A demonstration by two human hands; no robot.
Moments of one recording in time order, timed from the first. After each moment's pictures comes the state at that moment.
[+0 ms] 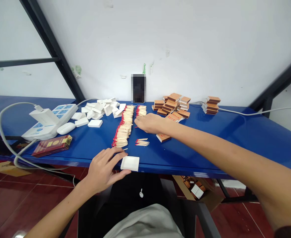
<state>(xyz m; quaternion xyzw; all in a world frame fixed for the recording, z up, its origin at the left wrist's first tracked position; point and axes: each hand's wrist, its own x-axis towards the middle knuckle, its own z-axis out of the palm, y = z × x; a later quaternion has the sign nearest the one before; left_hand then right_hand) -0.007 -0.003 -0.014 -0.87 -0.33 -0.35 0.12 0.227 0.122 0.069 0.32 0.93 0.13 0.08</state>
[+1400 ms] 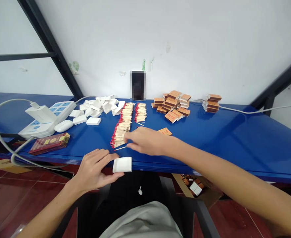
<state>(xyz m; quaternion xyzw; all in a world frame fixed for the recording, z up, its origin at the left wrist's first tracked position) -0.024 -0.003 -0.006 -0.88 -0.30 -0.35 0.12 0.213 0.050 0.075 0.32 0.94 -0.13 -0.06</state>
